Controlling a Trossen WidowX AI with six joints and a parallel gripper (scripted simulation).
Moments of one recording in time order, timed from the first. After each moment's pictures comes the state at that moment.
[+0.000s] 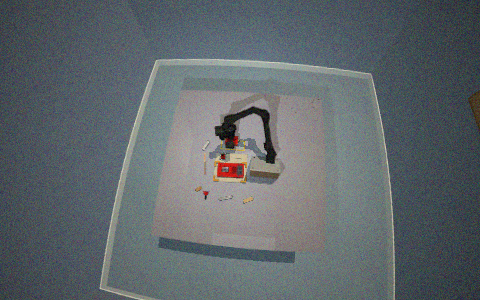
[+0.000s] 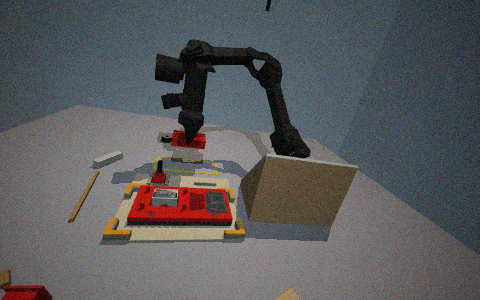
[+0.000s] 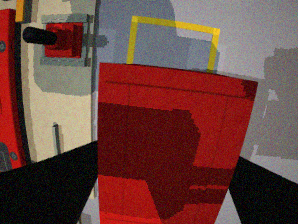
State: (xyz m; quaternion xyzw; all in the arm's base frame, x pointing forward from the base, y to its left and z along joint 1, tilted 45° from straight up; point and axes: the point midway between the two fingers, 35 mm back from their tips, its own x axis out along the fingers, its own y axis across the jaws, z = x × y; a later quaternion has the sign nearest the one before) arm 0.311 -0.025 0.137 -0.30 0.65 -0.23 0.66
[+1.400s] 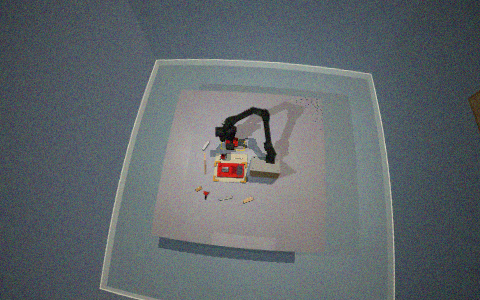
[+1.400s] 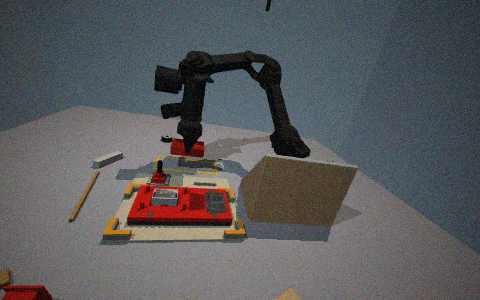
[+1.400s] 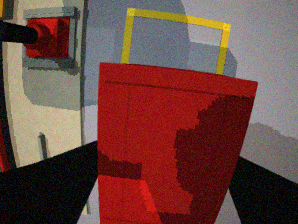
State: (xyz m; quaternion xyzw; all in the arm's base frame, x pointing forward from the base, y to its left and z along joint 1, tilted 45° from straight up) arm 0.313 -0.045 0.118 -0.30 0.65 -0.23 0.66
